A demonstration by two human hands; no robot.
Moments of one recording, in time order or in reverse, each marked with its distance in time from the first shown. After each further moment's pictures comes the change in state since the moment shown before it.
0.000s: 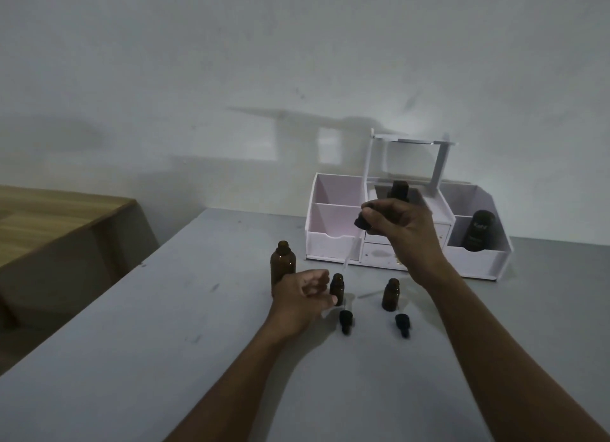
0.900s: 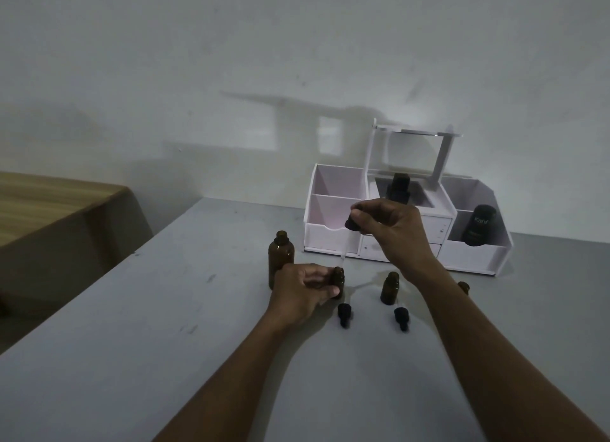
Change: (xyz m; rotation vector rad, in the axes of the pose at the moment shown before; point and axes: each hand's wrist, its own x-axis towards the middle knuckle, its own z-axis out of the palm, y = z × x) left_hand 0.015 -0.009 0.009 0.053 0.052 0.010; right_hand -0.001 0.014 0.012 -0.120 -0.031 0.007
